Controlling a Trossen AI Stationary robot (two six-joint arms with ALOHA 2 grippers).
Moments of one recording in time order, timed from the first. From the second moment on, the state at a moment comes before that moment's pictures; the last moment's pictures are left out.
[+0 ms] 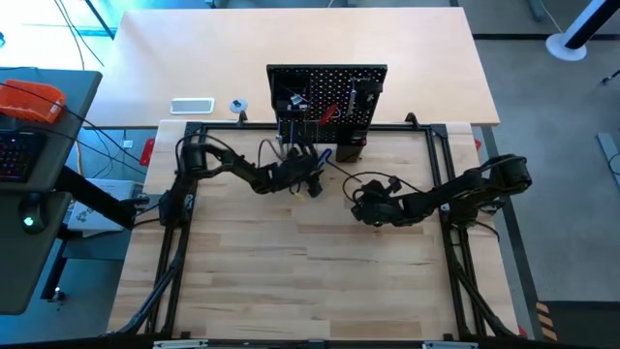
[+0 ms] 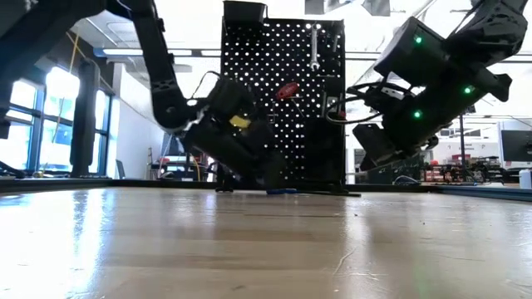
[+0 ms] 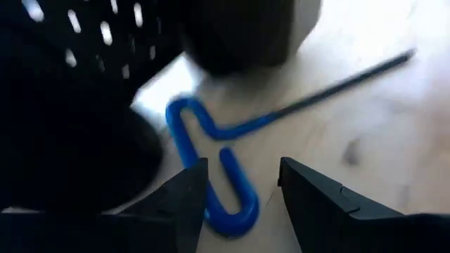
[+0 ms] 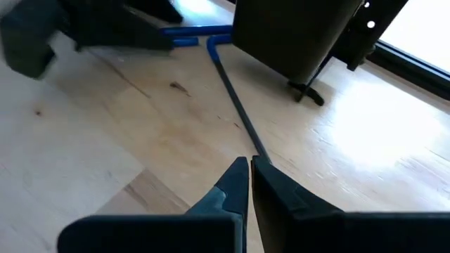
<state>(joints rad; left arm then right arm) 0.28 2.12 0.91 0.76 -0.33 0.01 0.11 1.54 0.53 0.04 0.86 0.67</state>
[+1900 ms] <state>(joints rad) 0.08 2.12 0.94 0.57 0.22 0.09 -0.02 1.54 0.53 0.16 0.07 0.28</state>
